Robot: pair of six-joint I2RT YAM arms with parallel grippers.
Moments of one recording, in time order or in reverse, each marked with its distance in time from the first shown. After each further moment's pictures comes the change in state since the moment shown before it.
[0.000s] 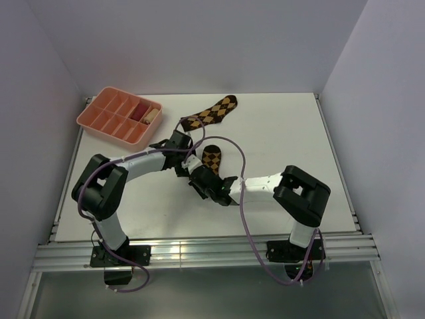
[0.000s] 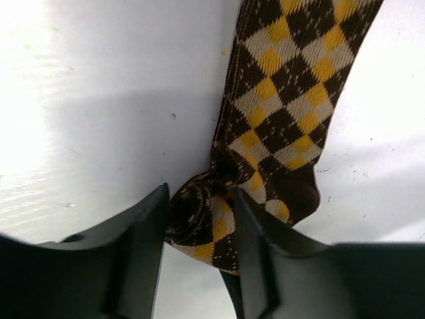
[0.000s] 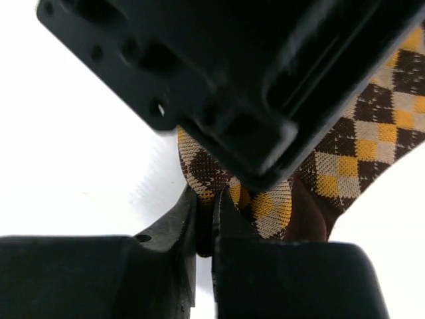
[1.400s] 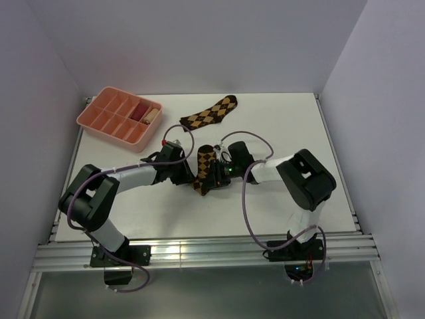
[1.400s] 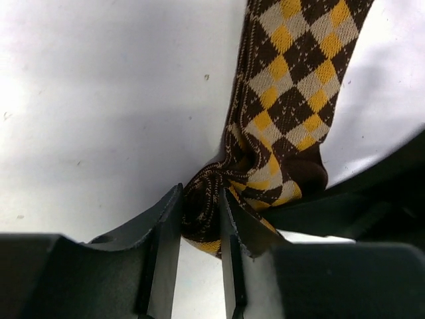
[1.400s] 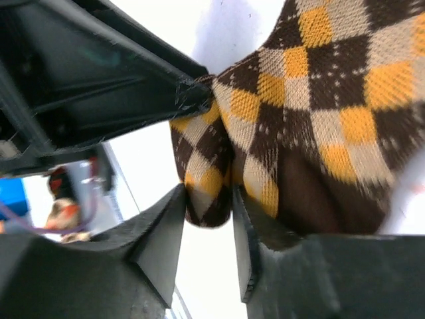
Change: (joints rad) left arm 0.011 -0.139 -0.255 0.210 -0.003 -0.178; right arm -0.467 0.088 -0.110 0.259 -1.061 0.481
